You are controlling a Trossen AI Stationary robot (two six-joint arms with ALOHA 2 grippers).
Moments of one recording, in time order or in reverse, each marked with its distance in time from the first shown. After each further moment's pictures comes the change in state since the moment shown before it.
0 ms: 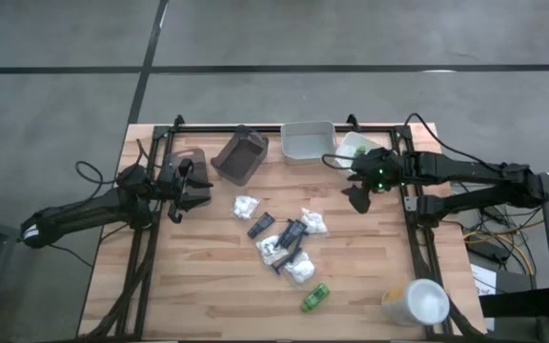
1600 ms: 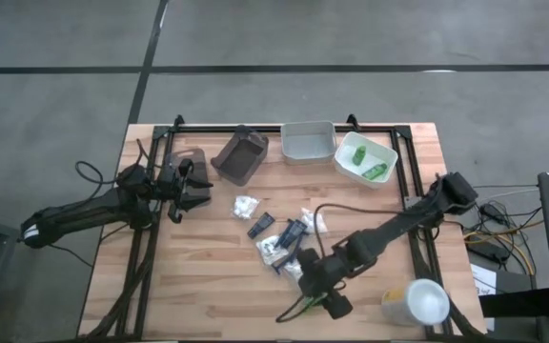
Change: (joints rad) left arm 0.000 0.001 0.000 0.000 0.000 0.000; right arm 0.673 0.825 0.521 0.193 -0.206 -0.271
